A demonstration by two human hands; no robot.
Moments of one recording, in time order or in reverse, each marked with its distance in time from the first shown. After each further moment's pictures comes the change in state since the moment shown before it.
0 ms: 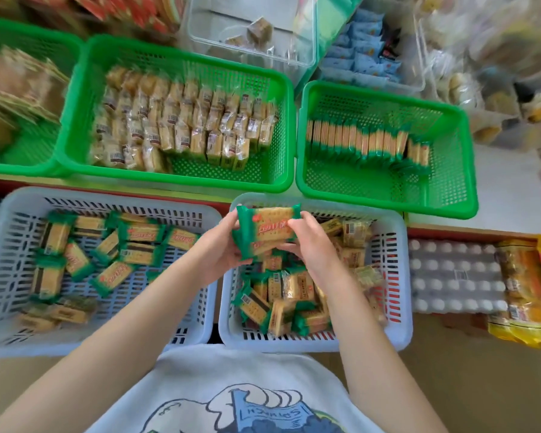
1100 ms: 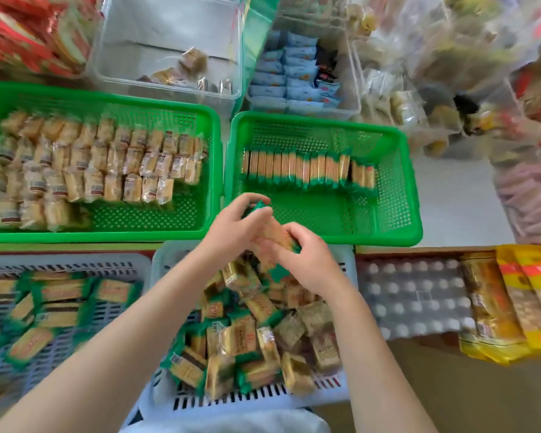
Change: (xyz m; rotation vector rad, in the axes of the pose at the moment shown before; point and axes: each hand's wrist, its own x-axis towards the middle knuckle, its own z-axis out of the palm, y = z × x) left_hand 0.077 0.071 0.158 0.719 0.161 0.558; right_hand 0.028 -0.048 -0.135 -0.446 0.016 -0.175
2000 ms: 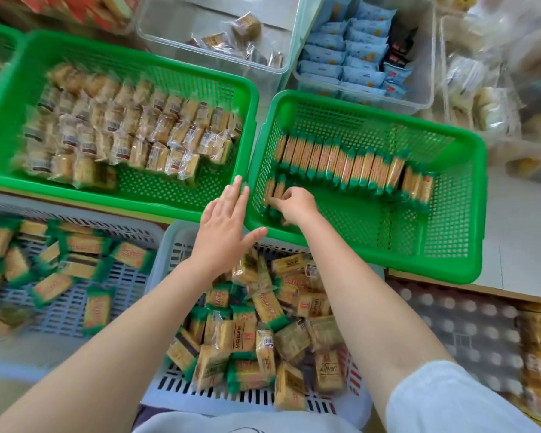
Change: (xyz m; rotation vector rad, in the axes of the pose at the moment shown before) left_hand 0.024 -0.097 0.016 0.923 0.127 -0.059; right_hand 0.191 0.046 0.031 -0.350 -0.106 0.202
